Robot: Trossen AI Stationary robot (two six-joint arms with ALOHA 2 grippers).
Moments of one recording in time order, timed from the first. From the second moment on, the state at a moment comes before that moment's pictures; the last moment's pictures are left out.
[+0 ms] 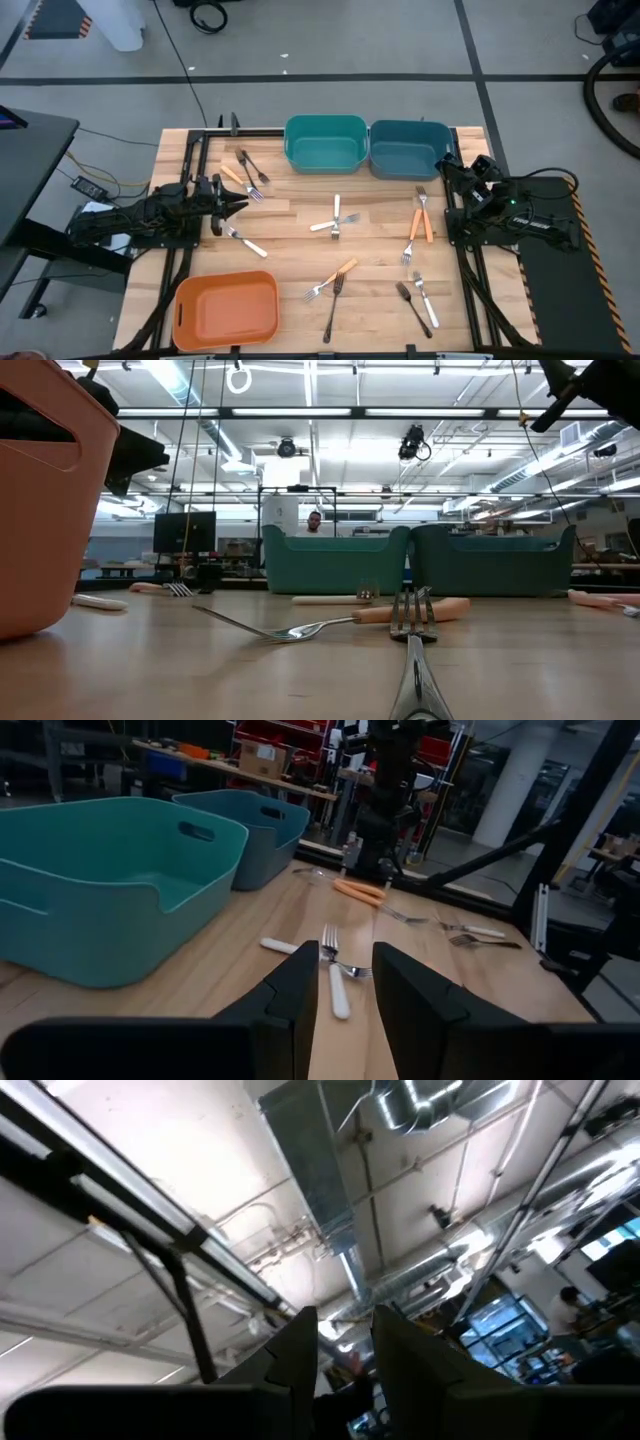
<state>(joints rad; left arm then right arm) 0.14 0.01 0.07 -0.10 -0.03 -0.25 -0.32 0.00 0.01 0.80 -0.06 0.70</state>
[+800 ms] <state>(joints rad) 0.14 0.01 0.07 0.26 -0.12 -0.30 -0.32 0.00 0.01 0.78 0.08 0.56</state>
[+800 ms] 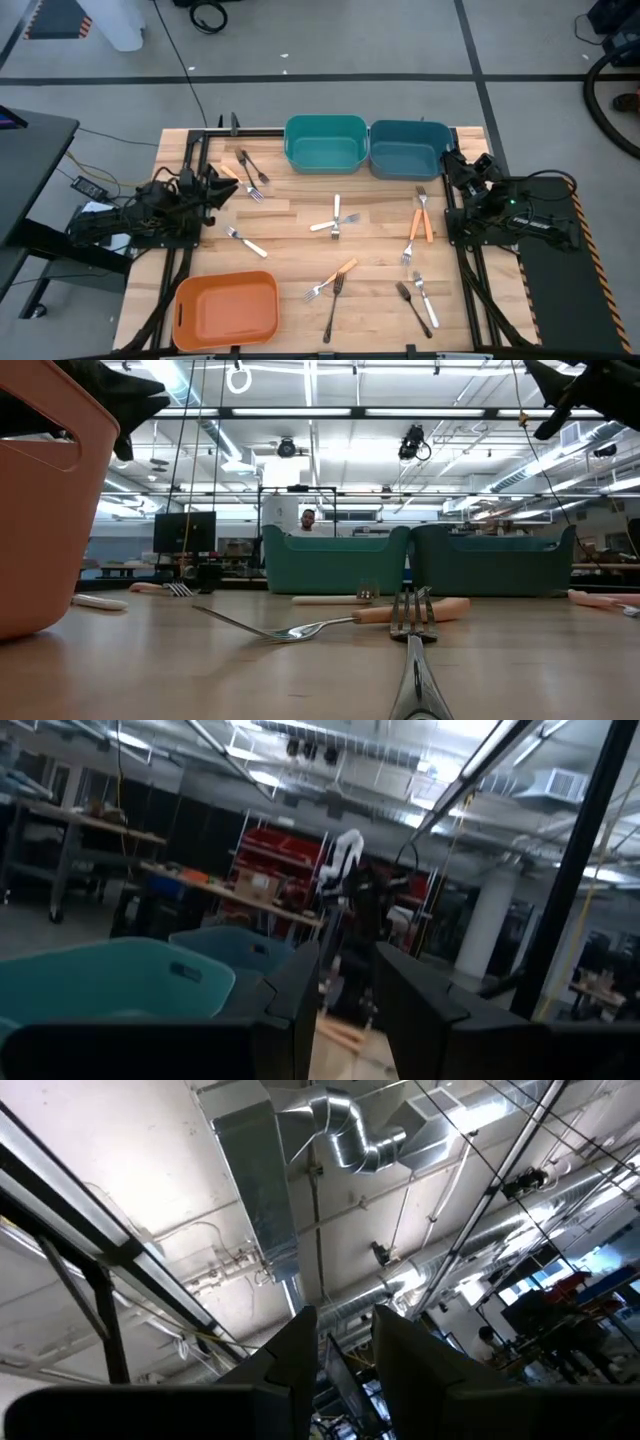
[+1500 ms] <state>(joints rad) 0.14 0.01 0.07 0.31 -0.29 -0.52 -0.32 0.01 0.02 0.58 0.14 0.45</state>
